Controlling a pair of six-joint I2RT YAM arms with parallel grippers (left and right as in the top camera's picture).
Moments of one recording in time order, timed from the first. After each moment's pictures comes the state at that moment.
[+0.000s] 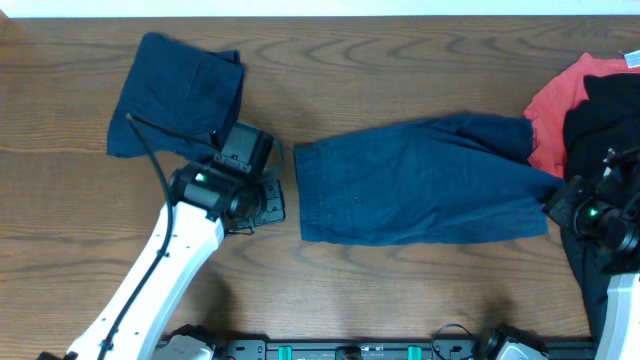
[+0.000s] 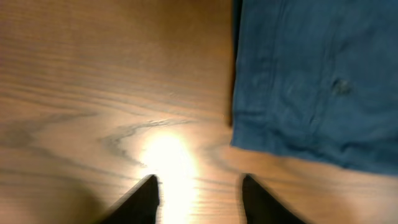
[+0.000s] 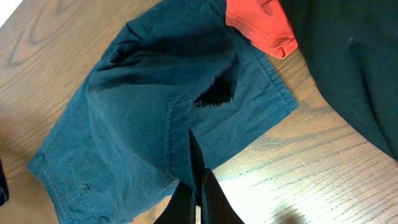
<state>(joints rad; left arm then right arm) -0.39 1.32 1.08 -1.06 0.07 -0.56 -0.42 1.03 1.13 -1.14 -0.23 0.30</state>
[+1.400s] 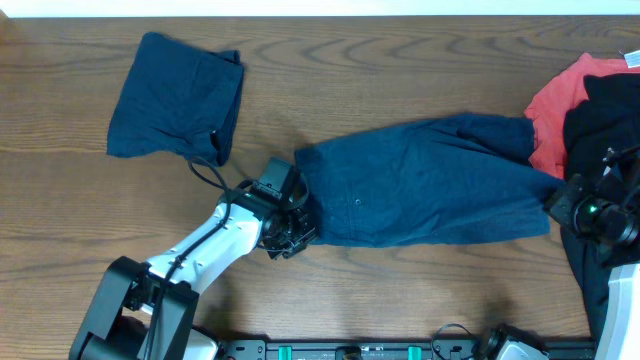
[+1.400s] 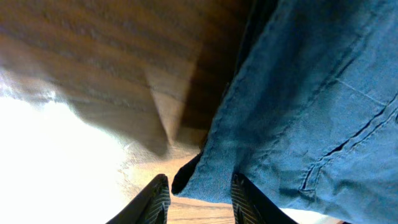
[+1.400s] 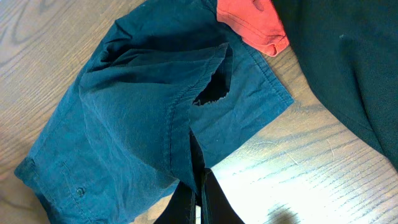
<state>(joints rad) -0.47 1.55 0.74 -0.54 0.41 -1.03 -0.42 1.06 1.13 -1.14 -0.20 0.30</state>
